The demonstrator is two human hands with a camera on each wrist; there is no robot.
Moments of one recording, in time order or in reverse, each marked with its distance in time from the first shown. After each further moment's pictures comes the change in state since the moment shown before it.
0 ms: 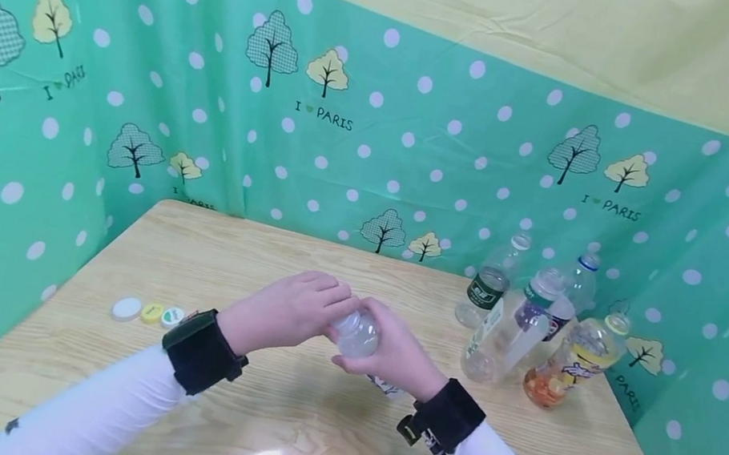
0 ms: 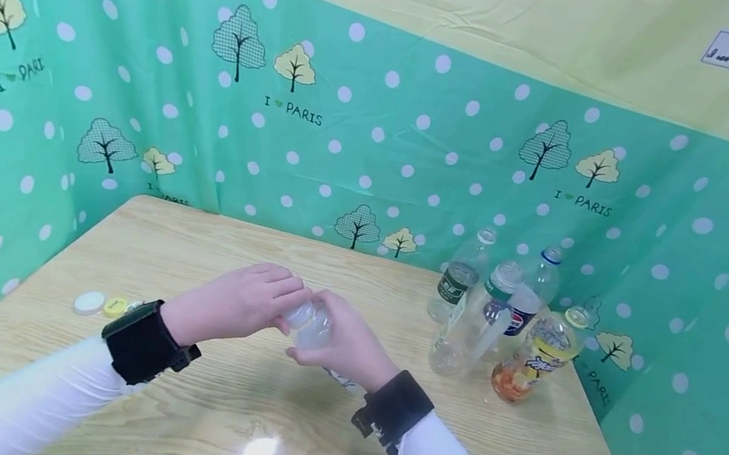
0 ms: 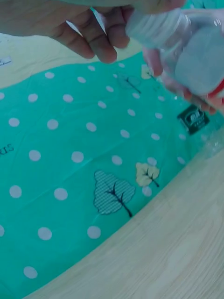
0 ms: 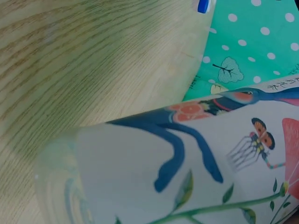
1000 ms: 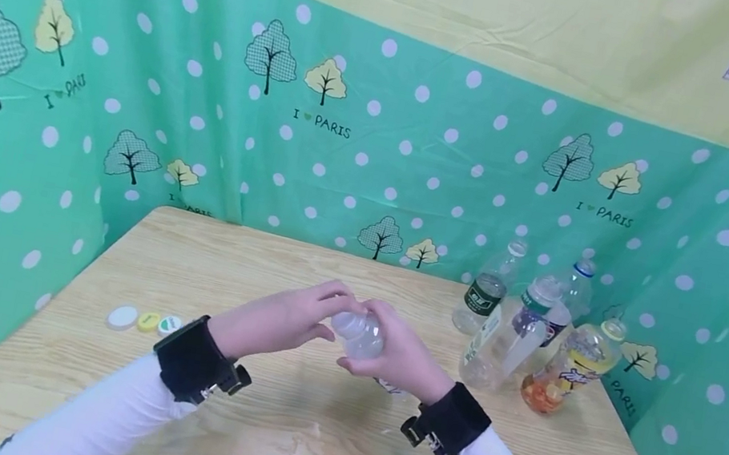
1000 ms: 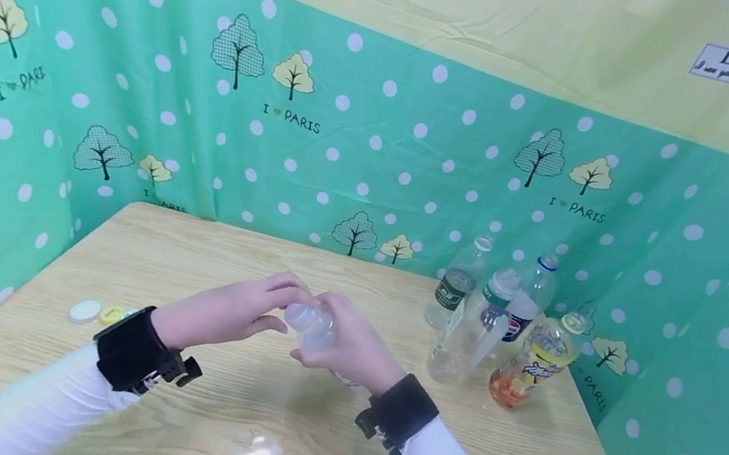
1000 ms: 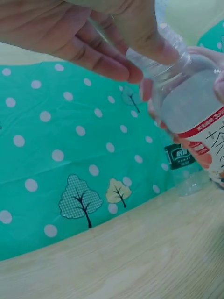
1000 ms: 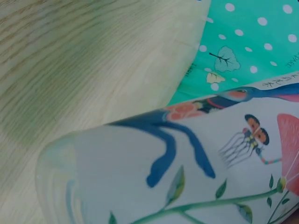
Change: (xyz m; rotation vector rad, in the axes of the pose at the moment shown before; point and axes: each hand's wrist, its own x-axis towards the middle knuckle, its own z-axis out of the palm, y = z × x) left_hand -0.003 -0.002 -0.005 -0.481 0.019 -0.105; right_hand 0.001 -0.001 -0.007 -0.038 0.019 -0.056
